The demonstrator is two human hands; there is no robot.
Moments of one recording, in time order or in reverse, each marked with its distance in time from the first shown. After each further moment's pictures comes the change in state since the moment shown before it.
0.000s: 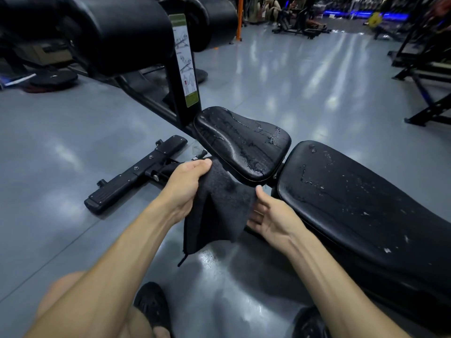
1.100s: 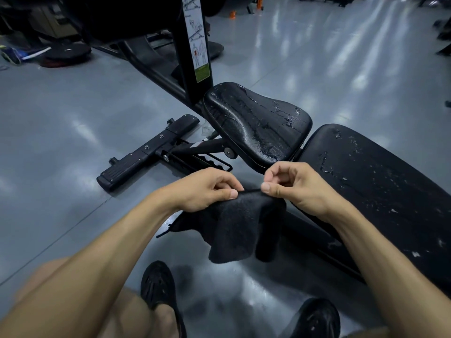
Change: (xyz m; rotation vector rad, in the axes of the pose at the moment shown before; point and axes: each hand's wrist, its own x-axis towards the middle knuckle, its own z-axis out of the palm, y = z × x) left_hand 0.021 -0.029 -0.025 0.868 -0.536 0.046; right_hand 0.038 -0.043 -0.046 -0.753 -0.447 -0.529
